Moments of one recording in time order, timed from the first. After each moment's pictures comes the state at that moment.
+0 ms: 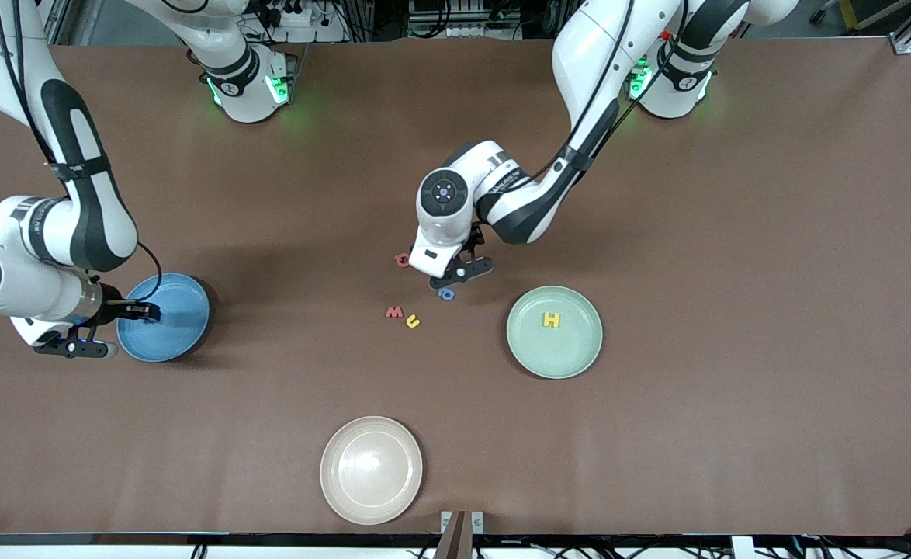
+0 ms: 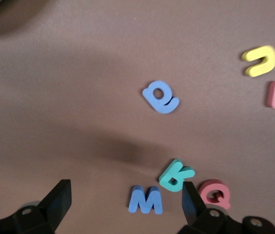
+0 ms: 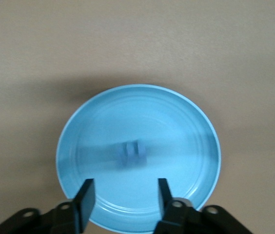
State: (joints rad) left arm -0.74 0.81 -0.17 -1.41 0.02 2.15 -1.22; right arm -0.14 0.45 -0.01 -1.86 -0.05 2.20 -0.05
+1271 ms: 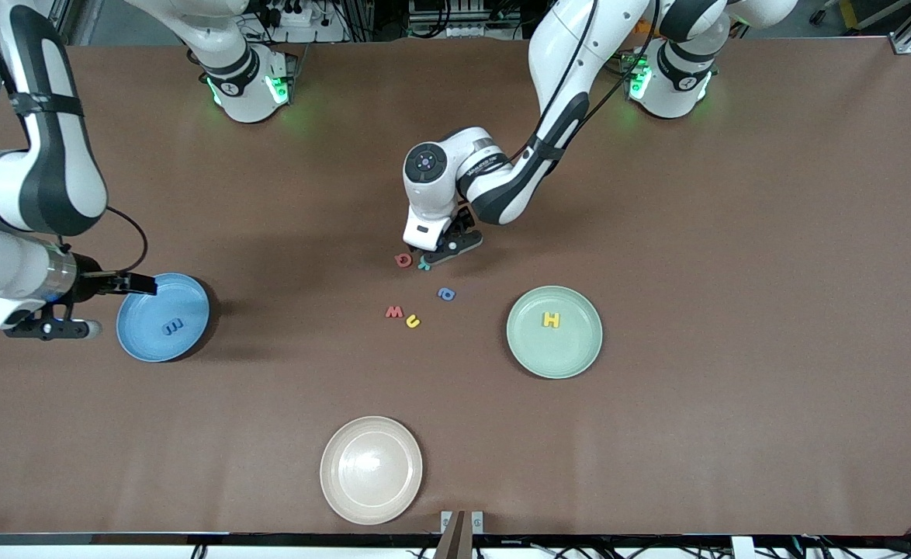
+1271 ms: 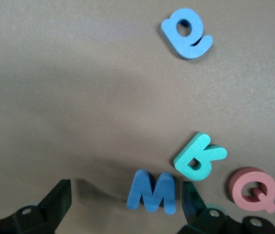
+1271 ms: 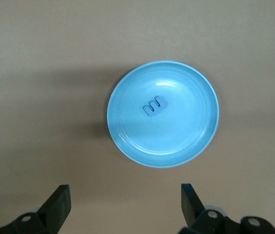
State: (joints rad) left arm -0.82 0.81 -0.15 -1.55 0.13 2.32 -1.44; right arm -0.15 0.27 0.05 -1.78 -0.03 1.86 -0.05
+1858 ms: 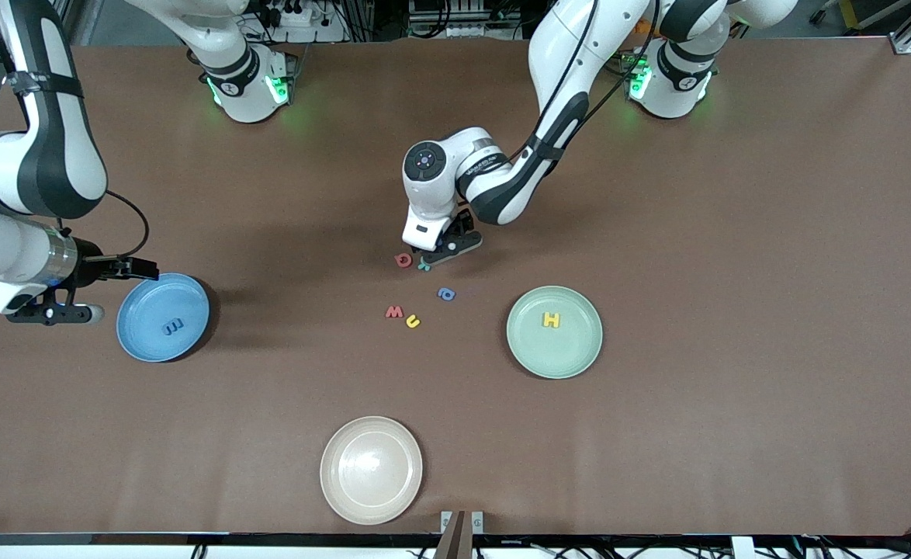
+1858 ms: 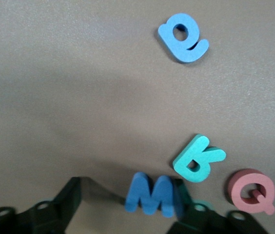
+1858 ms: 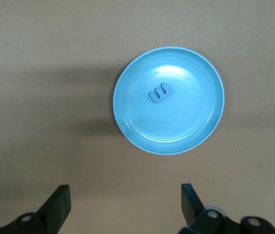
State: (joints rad) left arm -0.82 0.81 -0.15 -1.55 0.14 2.32 -1.44; right arm -0.13 0.23 0.06 -1.83 -0.03 1.87 -0.05
